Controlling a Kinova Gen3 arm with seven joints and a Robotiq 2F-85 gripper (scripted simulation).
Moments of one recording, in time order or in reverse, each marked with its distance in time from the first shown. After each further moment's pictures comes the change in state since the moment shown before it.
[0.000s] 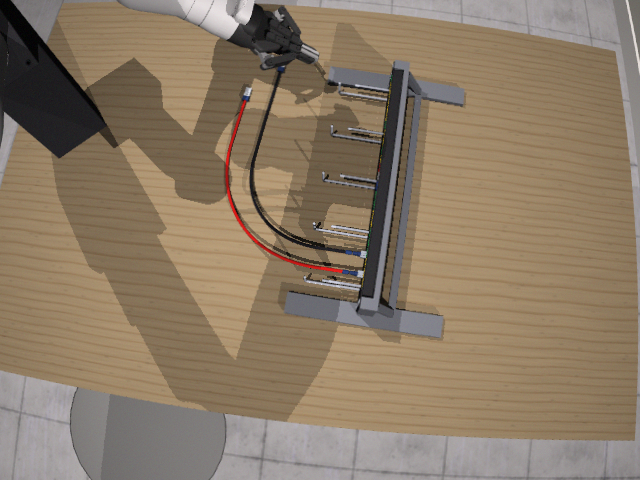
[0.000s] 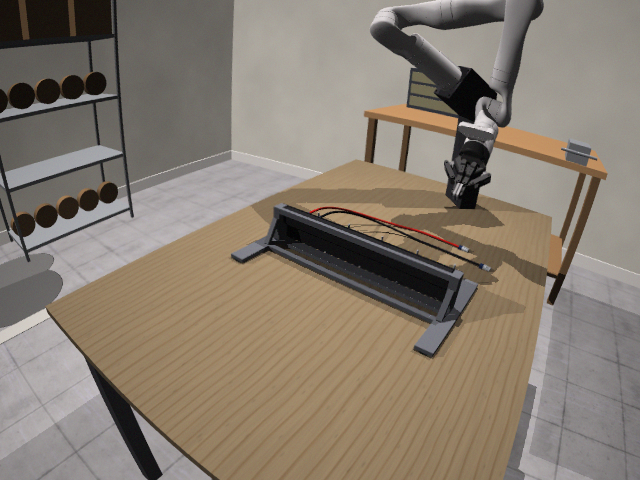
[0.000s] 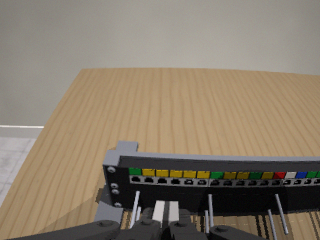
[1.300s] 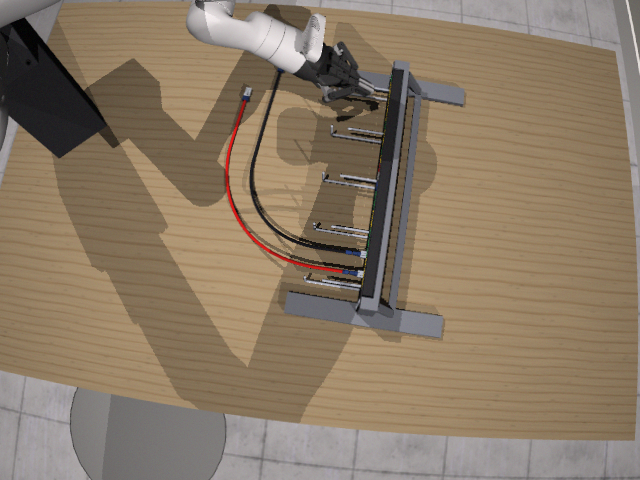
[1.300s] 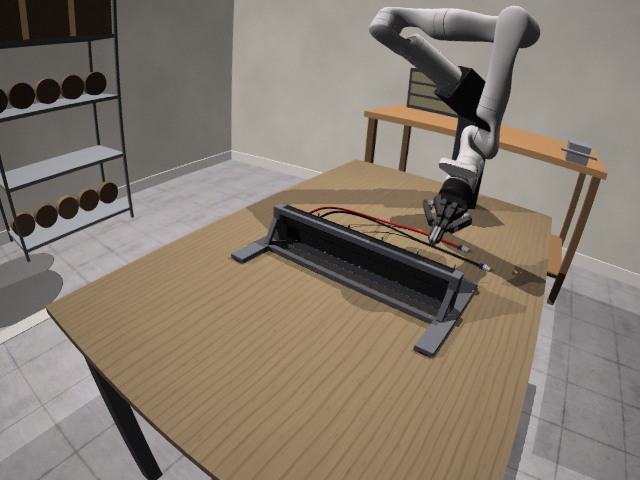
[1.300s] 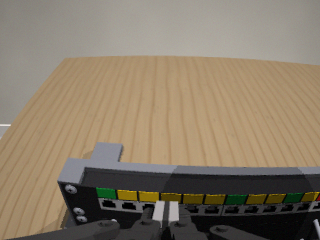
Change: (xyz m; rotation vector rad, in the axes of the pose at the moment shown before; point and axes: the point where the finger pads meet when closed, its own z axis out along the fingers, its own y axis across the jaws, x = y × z) arm -0.005 0.004 0.129 -0.006 -0.003 -0.001
